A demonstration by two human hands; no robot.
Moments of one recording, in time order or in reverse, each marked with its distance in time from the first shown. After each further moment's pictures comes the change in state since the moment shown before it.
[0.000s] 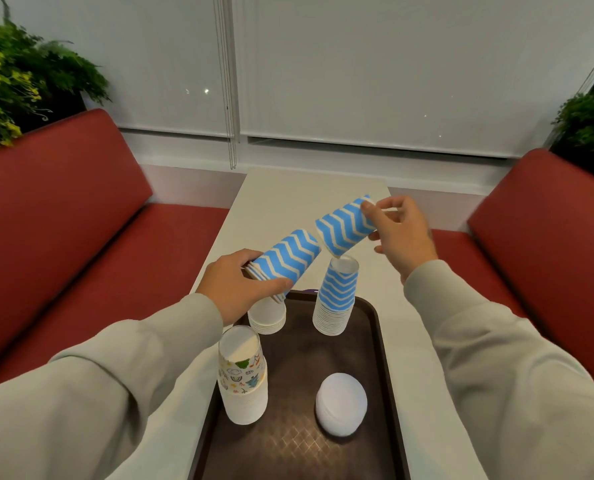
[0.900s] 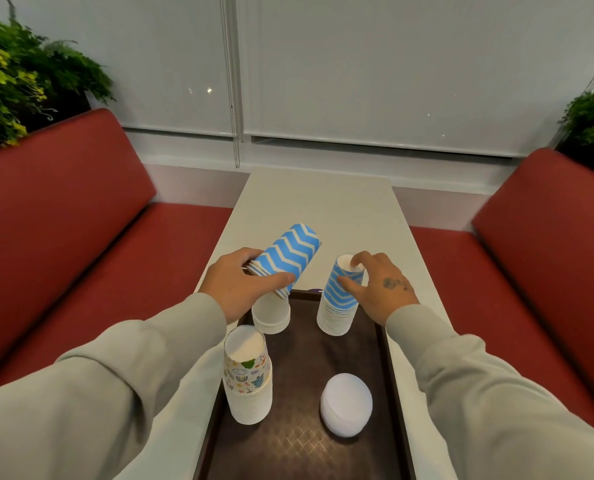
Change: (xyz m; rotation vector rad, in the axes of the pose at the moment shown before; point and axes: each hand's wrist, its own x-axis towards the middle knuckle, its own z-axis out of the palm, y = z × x) left_hand 0.002 -0.004 -0.002 -0.099 0.013 -0.046; right_hand -0.031 0.063 0.017 -0.801 -0.262 -0.139
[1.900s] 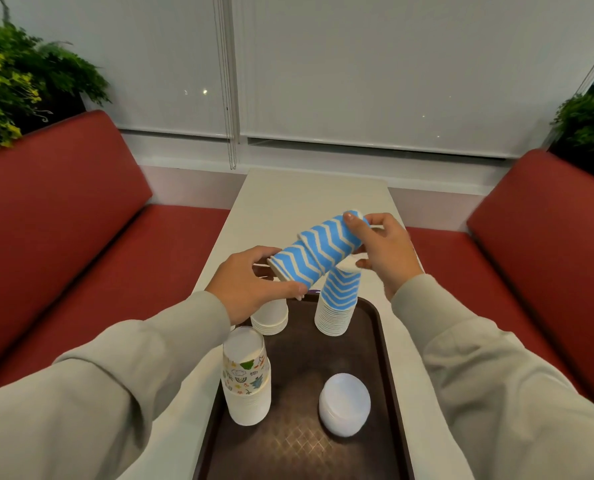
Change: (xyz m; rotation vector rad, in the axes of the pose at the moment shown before) left_hand -0.003 0.012 0.003 -0.069 -0.114 0.049; right_hand 0.011 -0.042 -0.044 0.963 0.119 0.137
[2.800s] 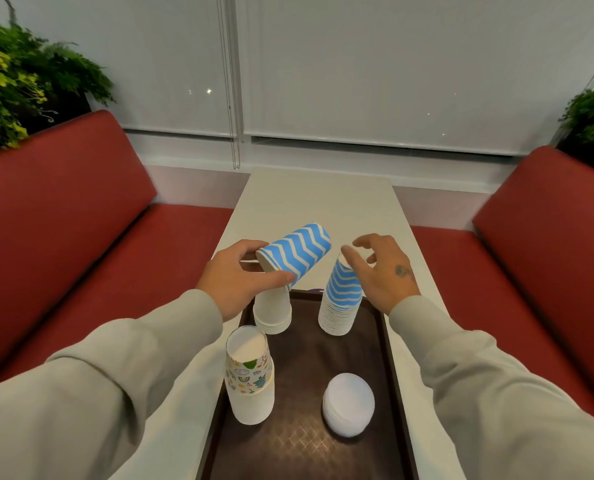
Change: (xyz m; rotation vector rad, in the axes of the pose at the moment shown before) left_hand 0.001 -0.006 -0.011 -0.050 0.108 -0.039; right_hand -0.007 0.037 -0.004 -0.633 0.013 -0.181
